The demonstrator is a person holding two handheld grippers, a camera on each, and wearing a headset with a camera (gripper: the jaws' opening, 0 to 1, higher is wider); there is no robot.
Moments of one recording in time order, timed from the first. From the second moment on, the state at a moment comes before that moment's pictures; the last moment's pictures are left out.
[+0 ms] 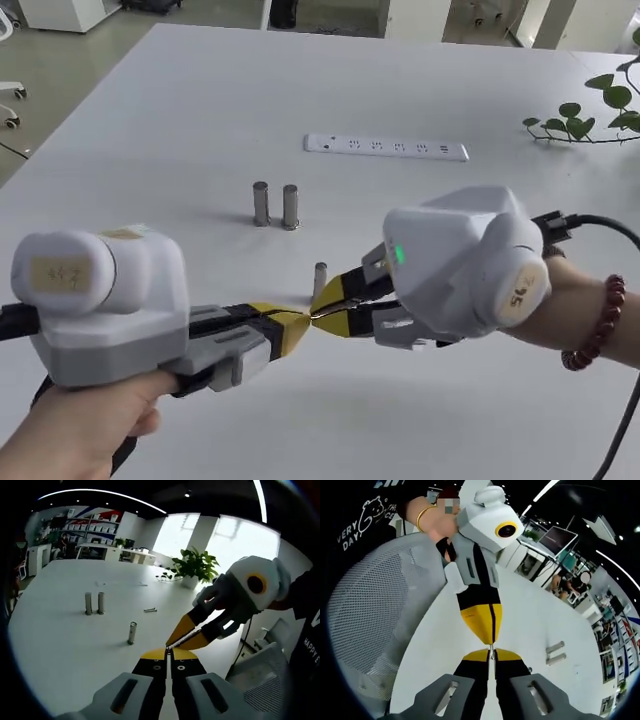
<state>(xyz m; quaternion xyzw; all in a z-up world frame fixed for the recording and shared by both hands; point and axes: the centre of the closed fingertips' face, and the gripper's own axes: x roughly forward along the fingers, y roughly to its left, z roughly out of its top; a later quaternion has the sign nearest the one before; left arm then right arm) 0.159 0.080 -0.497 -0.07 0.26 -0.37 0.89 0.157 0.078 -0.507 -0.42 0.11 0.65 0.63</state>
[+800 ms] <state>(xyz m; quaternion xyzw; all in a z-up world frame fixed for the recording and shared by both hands) 0.136 0.076 -0.505 0.04 0.24 -0.44 0.86 0.135 0.062 -0.516 -0.25 0.22 0.70 0.63</state>
